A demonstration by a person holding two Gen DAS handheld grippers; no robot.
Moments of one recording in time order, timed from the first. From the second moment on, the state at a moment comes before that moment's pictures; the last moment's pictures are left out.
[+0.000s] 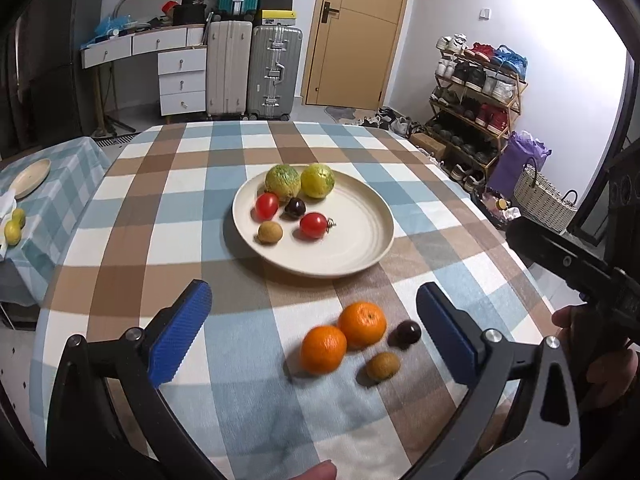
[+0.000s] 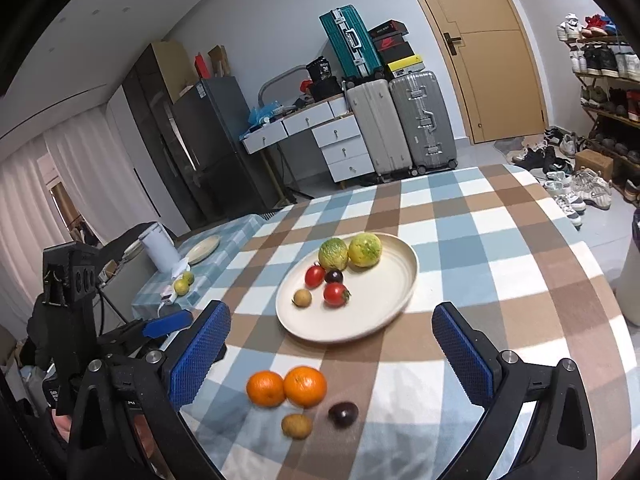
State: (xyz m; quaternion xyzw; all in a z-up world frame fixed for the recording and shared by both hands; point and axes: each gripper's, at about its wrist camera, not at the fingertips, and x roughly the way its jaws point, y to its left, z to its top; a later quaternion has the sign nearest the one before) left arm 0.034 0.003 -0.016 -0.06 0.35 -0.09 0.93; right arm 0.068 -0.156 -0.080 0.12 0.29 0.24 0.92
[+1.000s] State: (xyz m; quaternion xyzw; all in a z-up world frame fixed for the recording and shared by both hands) left arm 0.022 -0.001 -0.094 -0.08 0.40 -0.13 0.90; right arm 0.068 -0.142 -0.168 0.14 0.41 0.25 0.86
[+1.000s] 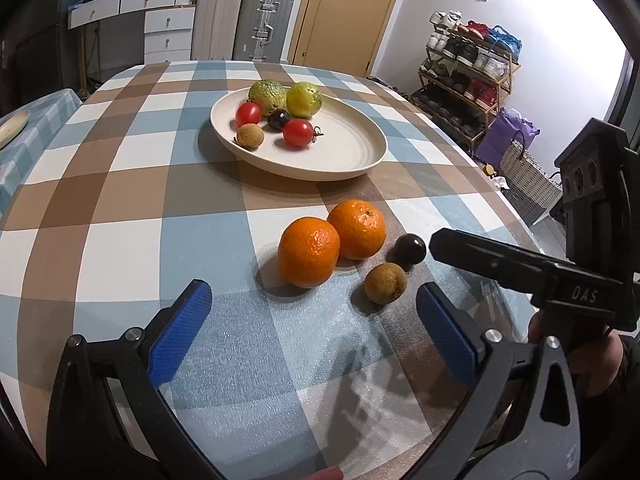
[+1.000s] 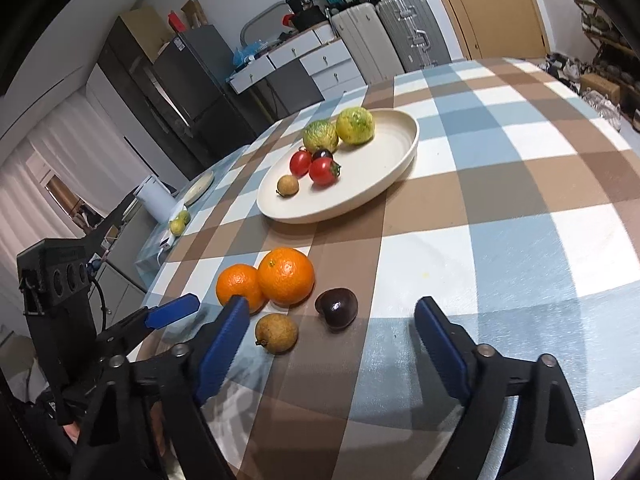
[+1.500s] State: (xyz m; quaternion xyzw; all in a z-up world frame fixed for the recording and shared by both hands) left arm 0.024 0.007 -0.101 -0.10 0.41 -0.13 0.90; right arm 0.071 -0.117 -0.167 0.08 0.42 0.25 0.87
